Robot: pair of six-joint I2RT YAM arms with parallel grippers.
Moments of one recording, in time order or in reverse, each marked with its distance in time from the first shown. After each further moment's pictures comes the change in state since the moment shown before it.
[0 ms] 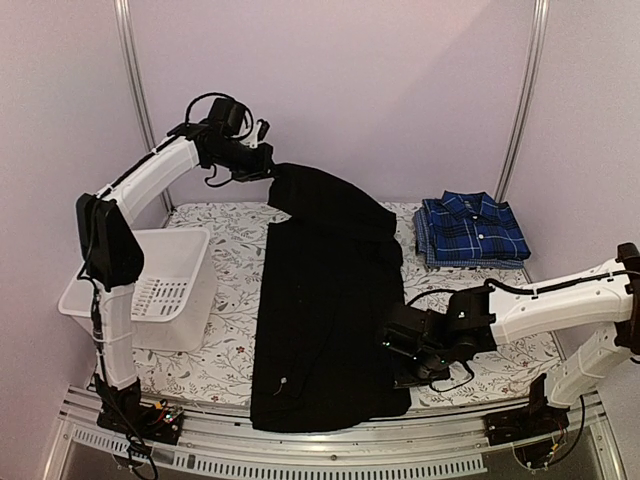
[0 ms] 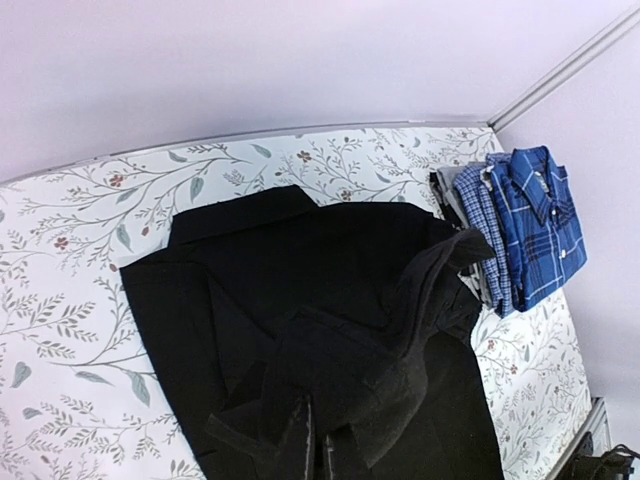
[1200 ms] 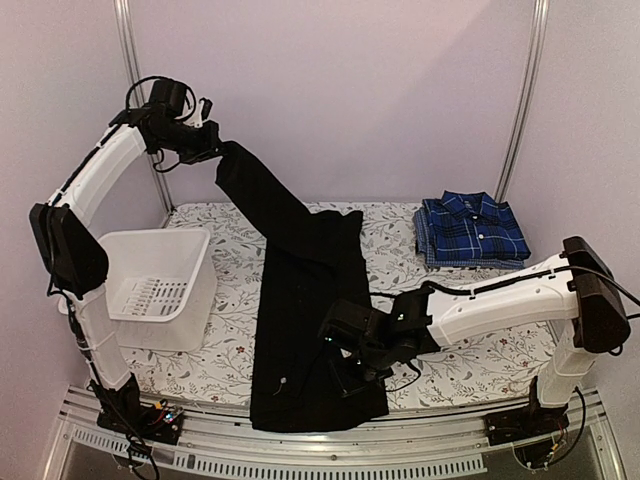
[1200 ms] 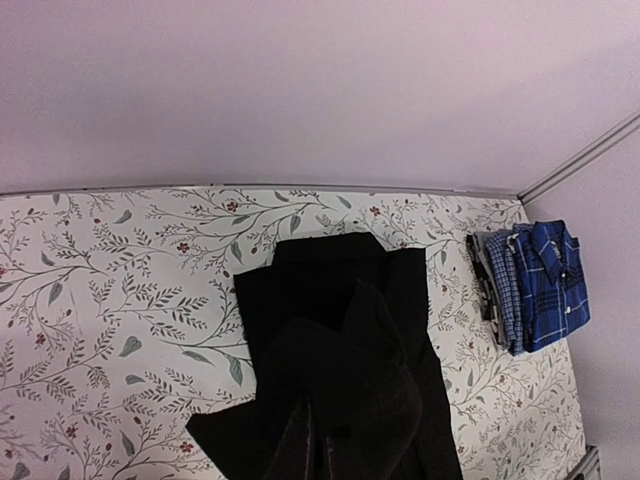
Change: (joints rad) left arm 0.194 -0.210 -0.076 -0.067 -0.002 0.003; right arm 0.041 0.301 0.266 0.174 -0.177 -0.304
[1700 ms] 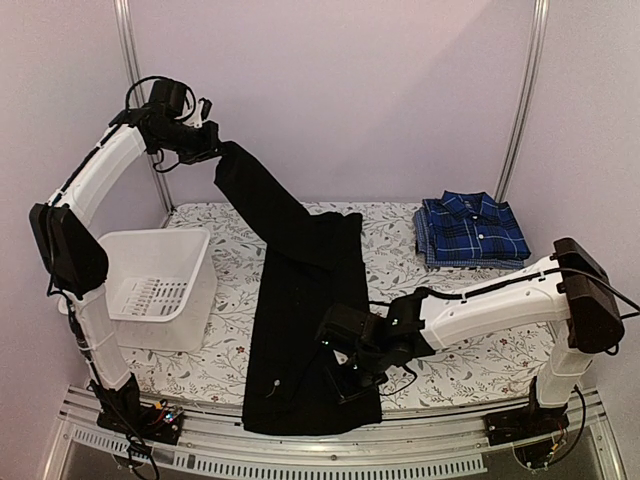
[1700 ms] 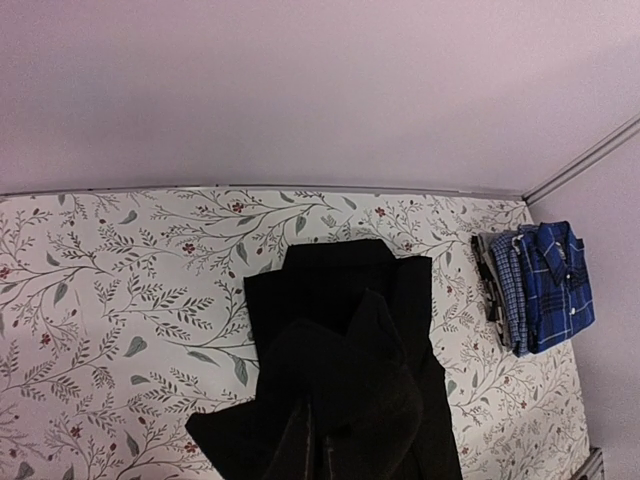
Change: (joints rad) left arm 0.001 -0.002 -0.002 0.000 -0.014 0.006; right arm 0.000 0.032 -0.008 0.046 -0.107 -0.023
